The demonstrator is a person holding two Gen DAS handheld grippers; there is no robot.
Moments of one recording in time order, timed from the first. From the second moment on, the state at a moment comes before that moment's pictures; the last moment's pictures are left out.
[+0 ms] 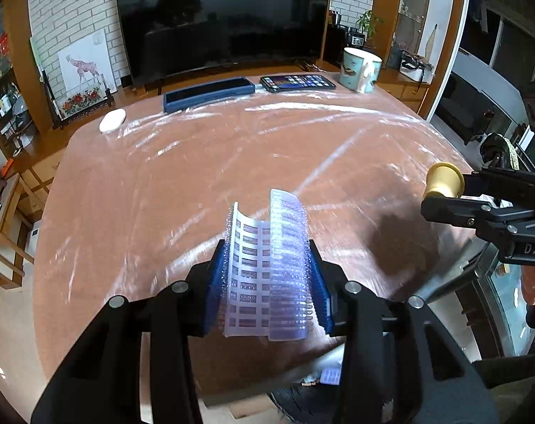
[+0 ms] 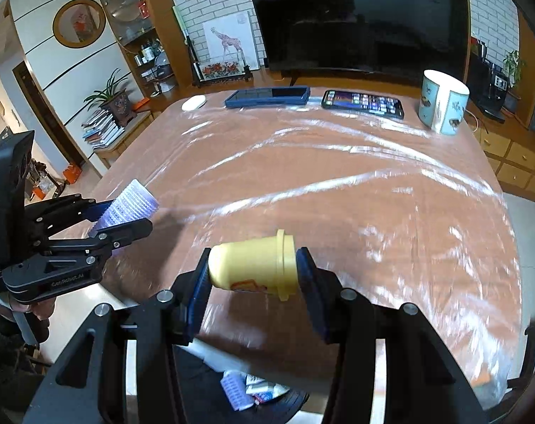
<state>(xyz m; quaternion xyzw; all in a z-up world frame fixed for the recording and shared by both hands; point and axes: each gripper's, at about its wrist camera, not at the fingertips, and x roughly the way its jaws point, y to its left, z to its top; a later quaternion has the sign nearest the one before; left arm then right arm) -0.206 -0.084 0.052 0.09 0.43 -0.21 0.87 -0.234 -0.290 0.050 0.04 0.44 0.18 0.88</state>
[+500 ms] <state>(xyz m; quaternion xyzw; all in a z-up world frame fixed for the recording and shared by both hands) -0.270 -0.083 0.042 0.11 0.45 -0.24 0.85 -0.295 -0.287 0.030 0.03 0.47 0.22 0.85</state>
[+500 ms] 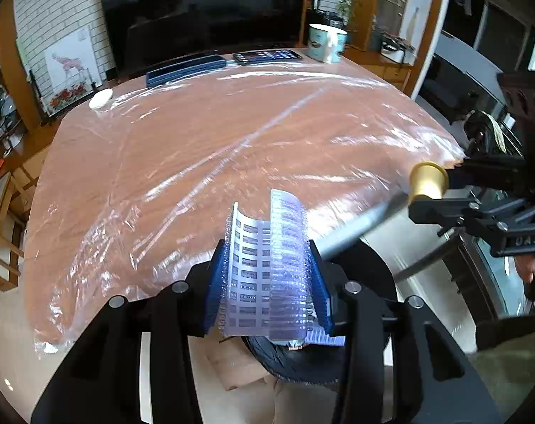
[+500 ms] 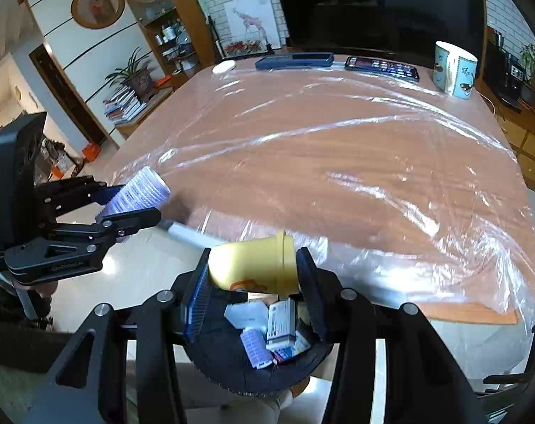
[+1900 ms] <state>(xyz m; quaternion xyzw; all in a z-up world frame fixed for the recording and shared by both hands) -0.302 -0.125 -0.086 0.20 0.56 -0.25 0.76 -0.316 -0.268 -0.090 0.00 0.58 0.18 0.79</state>
